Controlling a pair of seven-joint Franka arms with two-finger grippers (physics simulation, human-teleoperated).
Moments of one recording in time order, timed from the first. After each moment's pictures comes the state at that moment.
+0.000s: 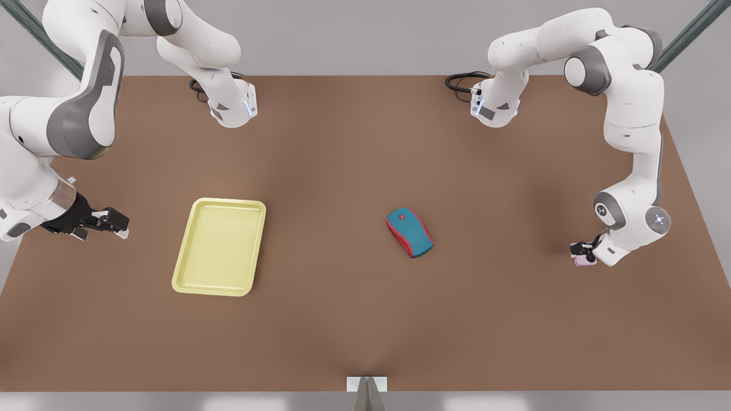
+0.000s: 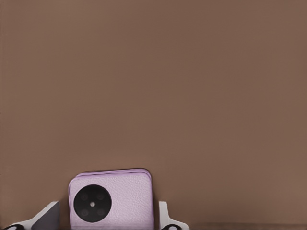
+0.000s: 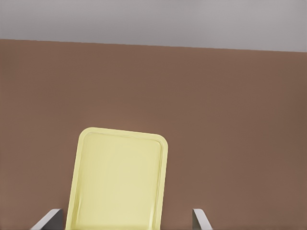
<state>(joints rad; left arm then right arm) 0.28 0.65 0.09 -1.89 -0.12 2.54 0.47 -0.09 0.30 0.04 -1.25 -0.01 1.64 -0.09</state>
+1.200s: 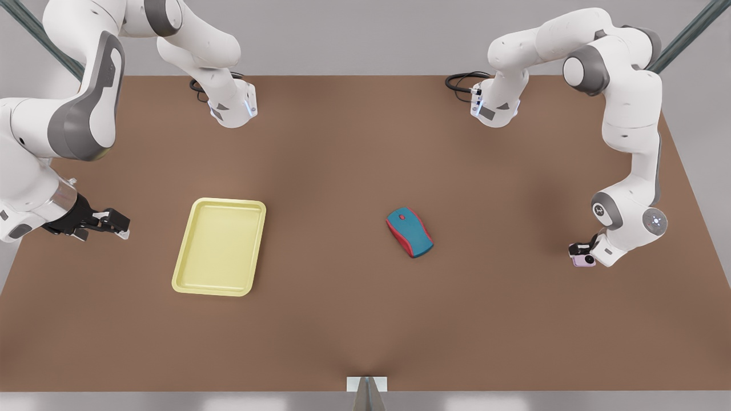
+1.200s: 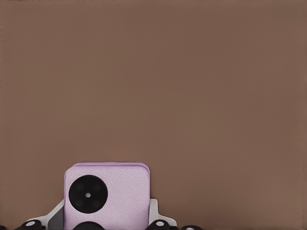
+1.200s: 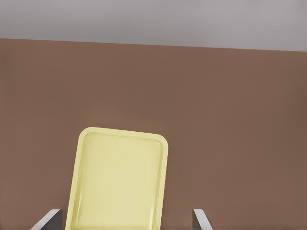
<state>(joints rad) 0.26 0.65 0.09 -1.89 -0.11 2.52 0.41 -0.09 0.30 0.04 -1.25 -0.01 1.64 -0.09</state>
